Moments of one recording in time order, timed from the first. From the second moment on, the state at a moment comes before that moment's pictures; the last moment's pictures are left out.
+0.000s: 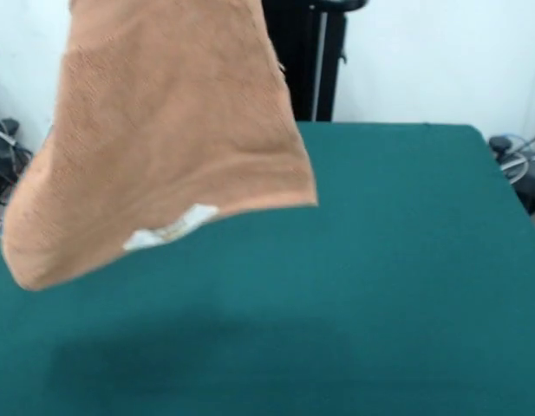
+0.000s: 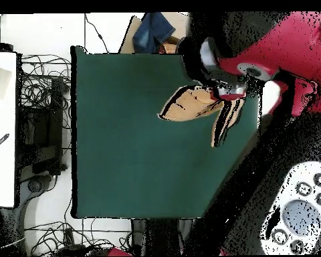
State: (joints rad) arm -0.19 -0.54 -0.49 0.67 0.21 1.63 2.72
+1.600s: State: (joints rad) arm -0.31 -0.51 -0.39 0.56 0.21 1.64 2.70
